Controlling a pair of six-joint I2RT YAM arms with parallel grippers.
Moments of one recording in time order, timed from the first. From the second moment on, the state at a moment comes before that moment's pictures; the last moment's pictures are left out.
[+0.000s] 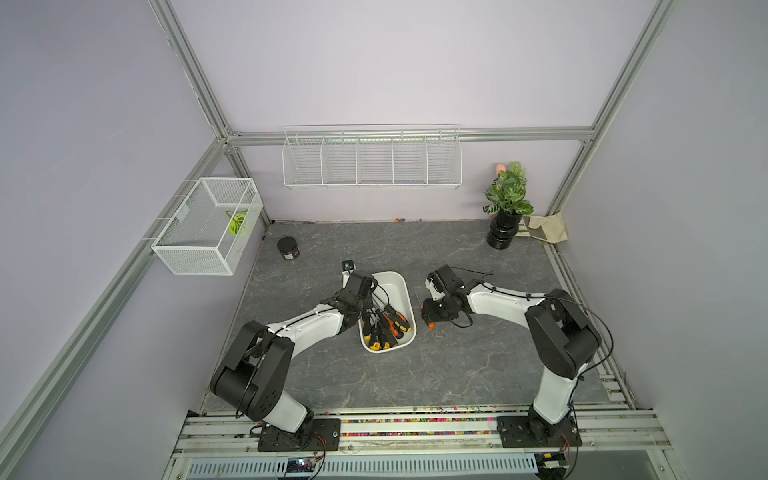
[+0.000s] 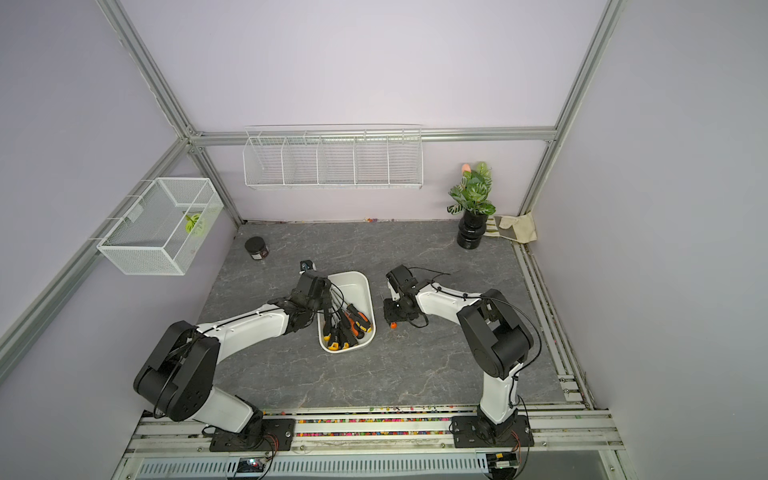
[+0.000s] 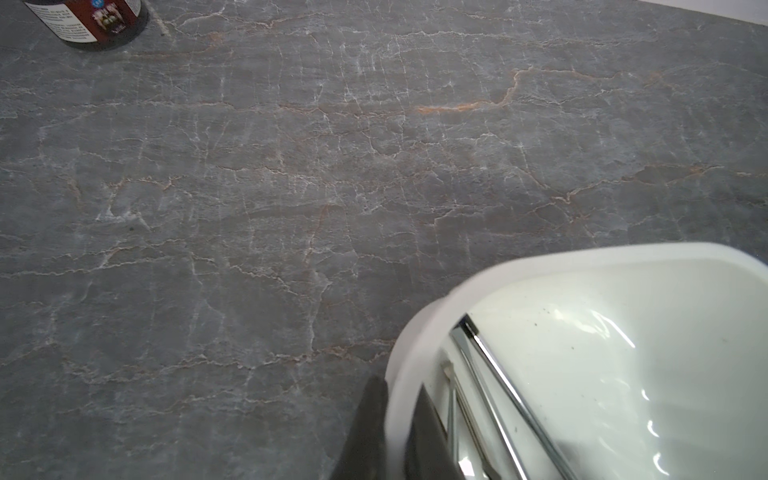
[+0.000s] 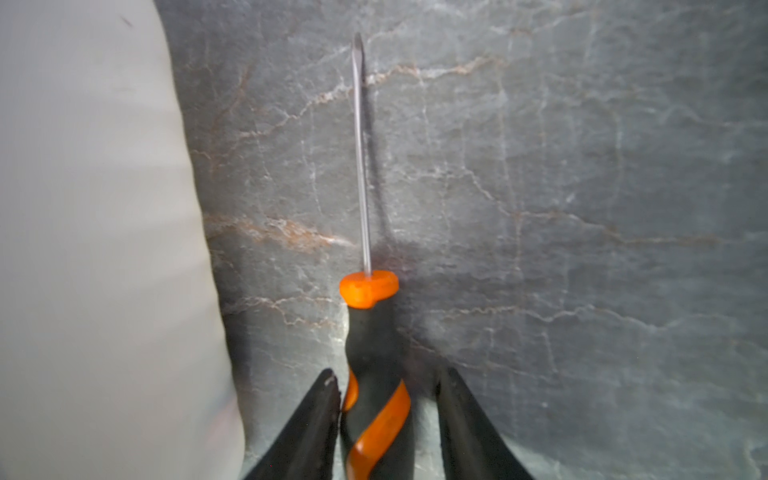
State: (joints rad) left arm -0.55 1.54 0.80 -0.06 -0.38 -0.50; right arm 0.61 1.85 1.12 -0.44 -0.18 0.44
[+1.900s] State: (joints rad) left arm -0.55 1.56 0.79 -0.06 -0.39 -0.51; right arm 0.67 1.76 0.97 -0.26 -0.14 0.69
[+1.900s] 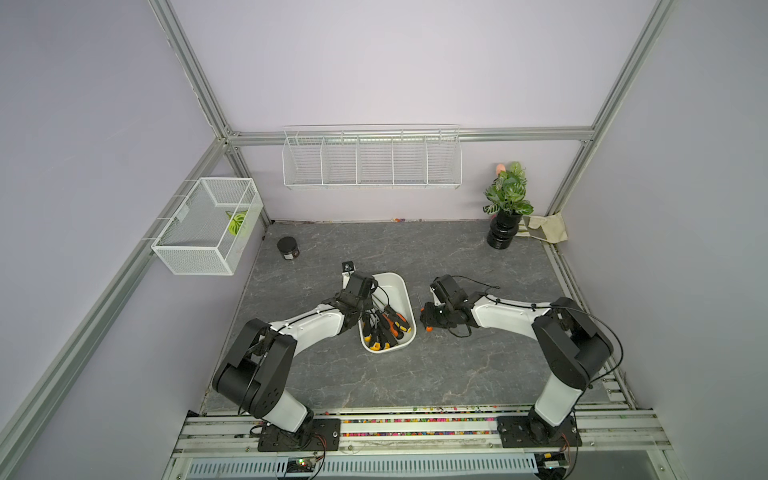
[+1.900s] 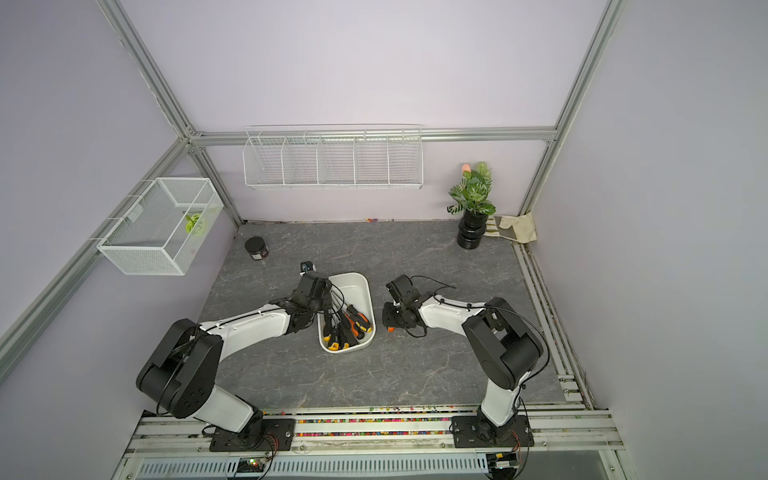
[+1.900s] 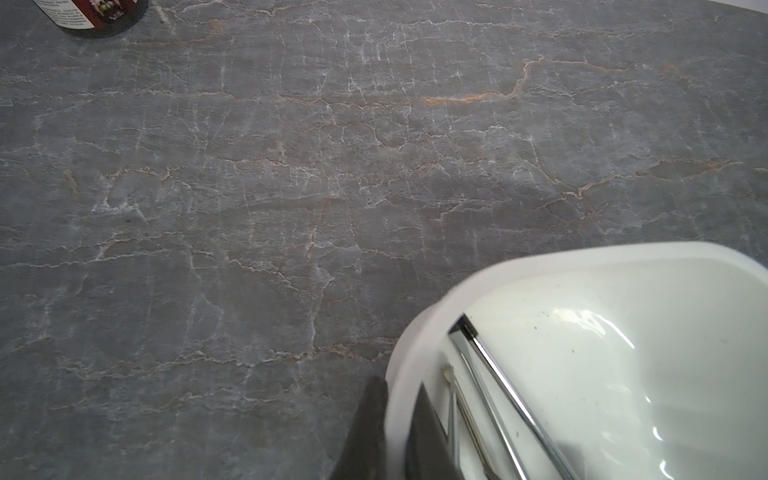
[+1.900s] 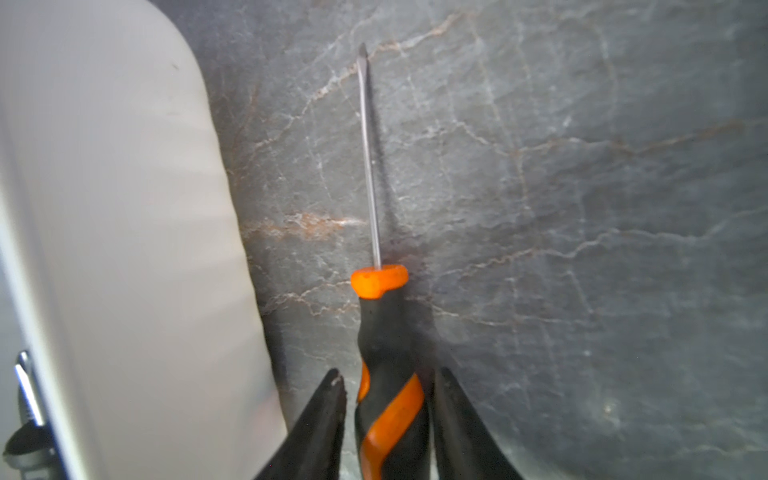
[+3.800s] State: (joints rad) left arm -0.55 1.56 0.79 -0.06 -0.36 -0.51; right arm 0.87 1.78 1.37 -0.67 -0.09 -0.05
